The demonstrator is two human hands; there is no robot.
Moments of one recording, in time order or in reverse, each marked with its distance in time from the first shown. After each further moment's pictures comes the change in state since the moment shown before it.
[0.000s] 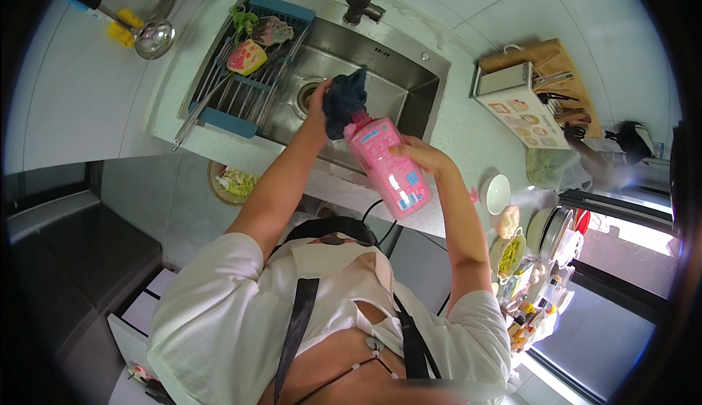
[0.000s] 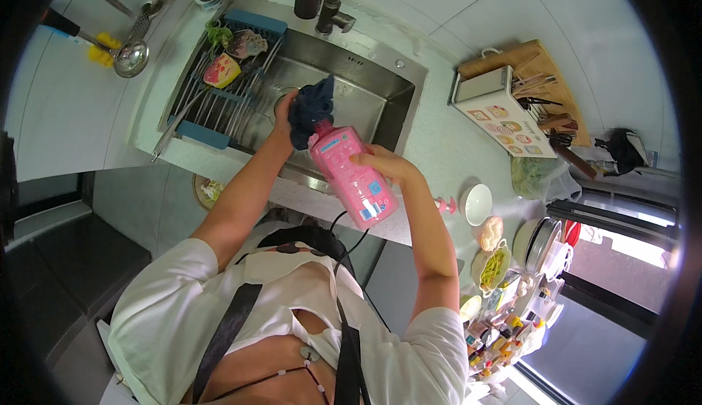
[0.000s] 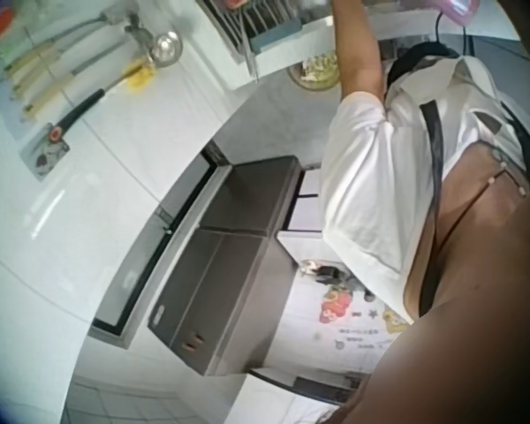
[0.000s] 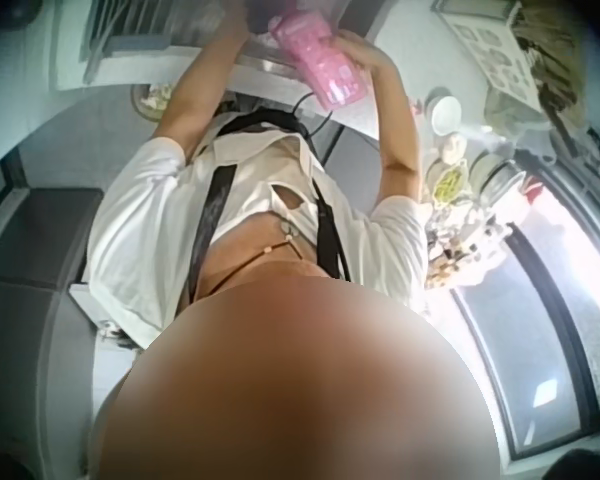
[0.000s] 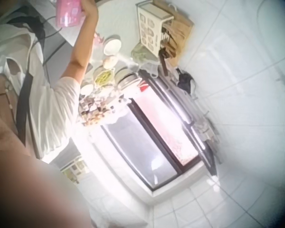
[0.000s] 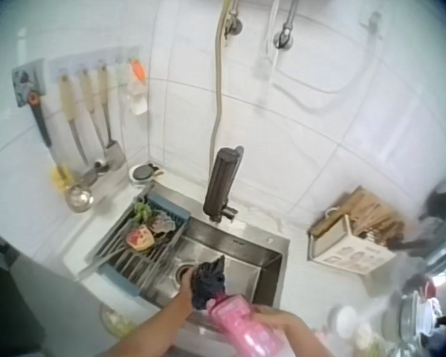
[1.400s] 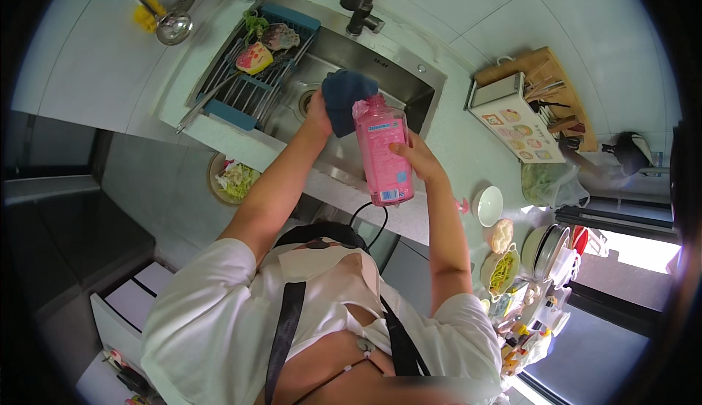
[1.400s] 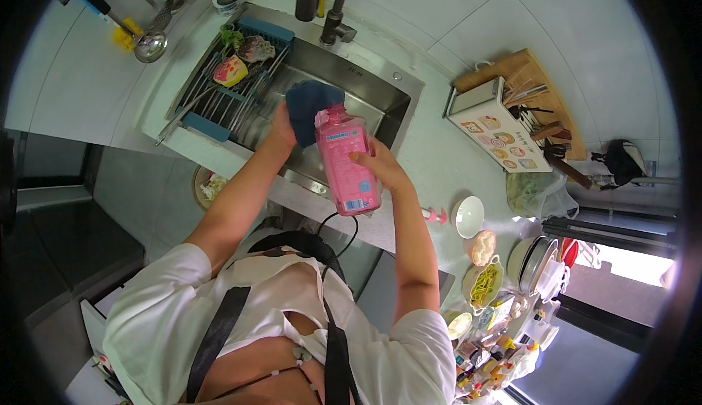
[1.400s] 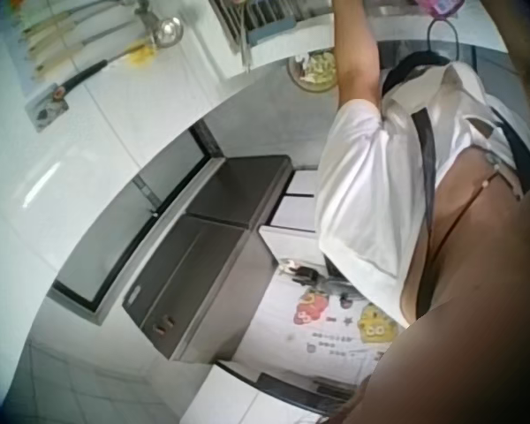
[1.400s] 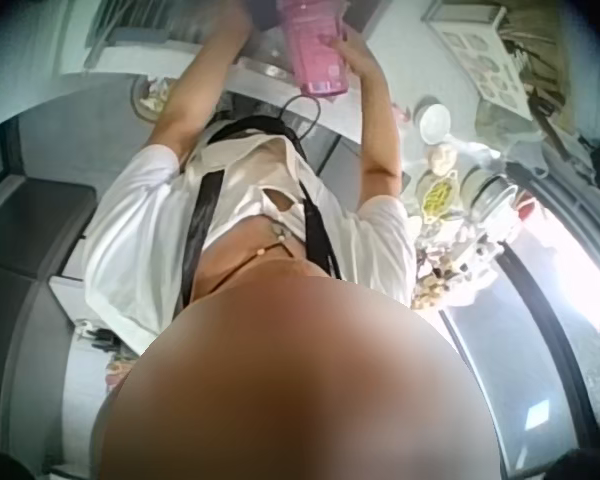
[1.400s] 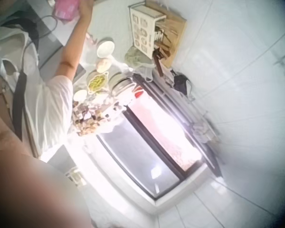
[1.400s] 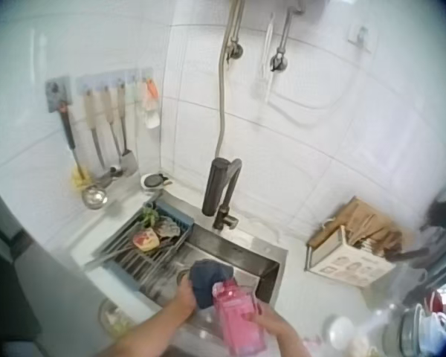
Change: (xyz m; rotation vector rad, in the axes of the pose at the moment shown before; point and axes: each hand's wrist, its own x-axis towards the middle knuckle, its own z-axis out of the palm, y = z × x) left_hand -0.010 -0.020 0.041 -0.233 -0.350 0.115; right_hand -0.021 -0.001 0.010 -0.129 0.233 -0.432
